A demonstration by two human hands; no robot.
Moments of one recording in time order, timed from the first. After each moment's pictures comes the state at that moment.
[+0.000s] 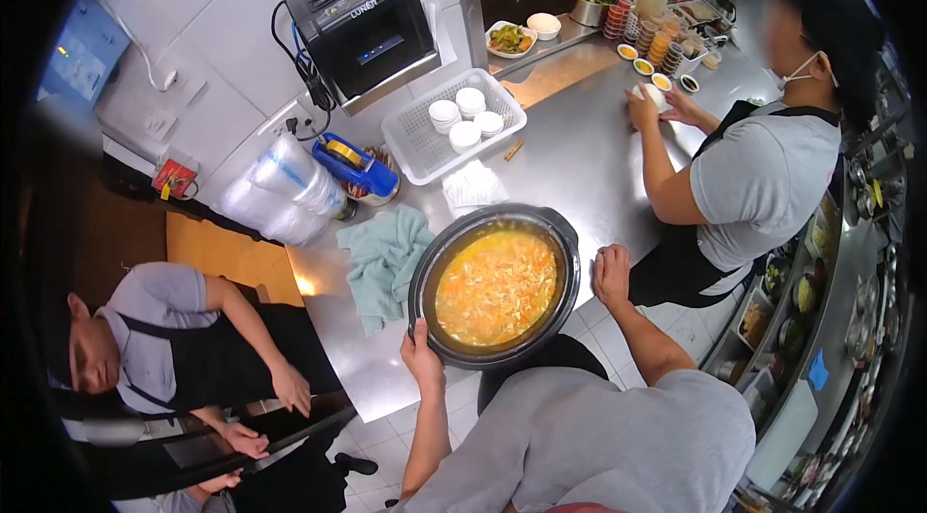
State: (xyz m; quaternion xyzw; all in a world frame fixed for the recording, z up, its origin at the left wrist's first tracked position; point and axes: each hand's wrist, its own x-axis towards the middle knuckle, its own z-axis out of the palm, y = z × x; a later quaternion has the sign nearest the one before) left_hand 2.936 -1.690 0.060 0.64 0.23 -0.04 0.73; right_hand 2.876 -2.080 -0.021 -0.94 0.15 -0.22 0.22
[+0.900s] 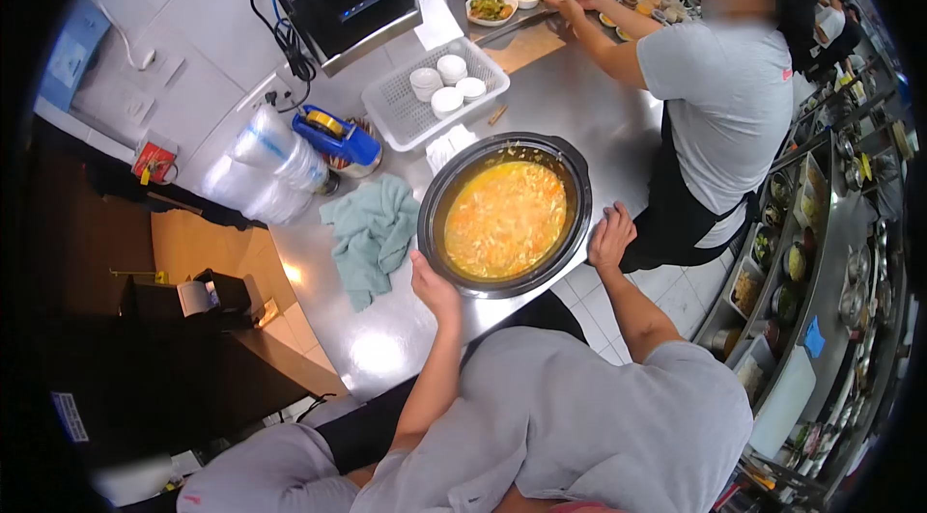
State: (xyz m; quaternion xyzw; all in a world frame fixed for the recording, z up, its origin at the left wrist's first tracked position) left_hand 2.974 -1.748 0.040 0.67 0.14 0.05 0.72; right_hand 2.866 -2.063 -0.043 -0.90 0.28 -0.33 0.09
